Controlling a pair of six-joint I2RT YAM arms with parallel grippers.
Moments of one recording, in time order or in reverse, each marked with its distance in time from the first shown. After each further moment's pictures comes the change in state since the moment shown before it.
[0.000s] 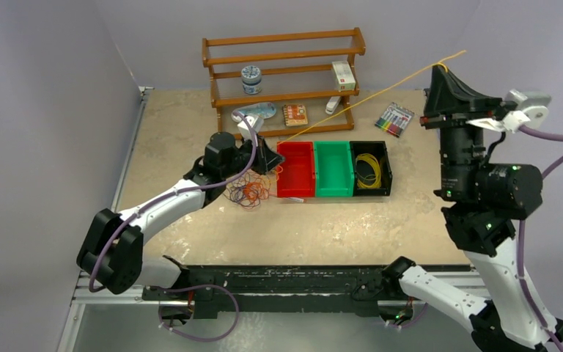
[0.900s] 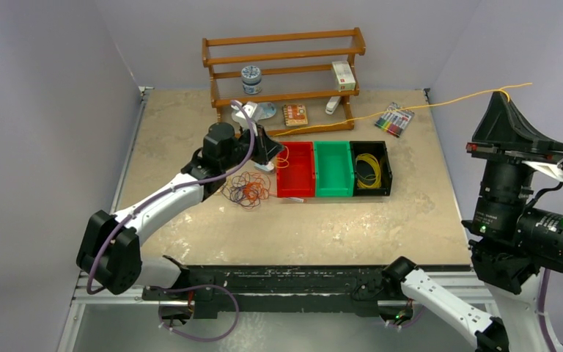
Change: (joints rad) left arm 0.000 -0.013 0.105 -0.079 -0.059 0.021; right arm 0.000 -0.200 -0.077 0.043 0.171 -0.081
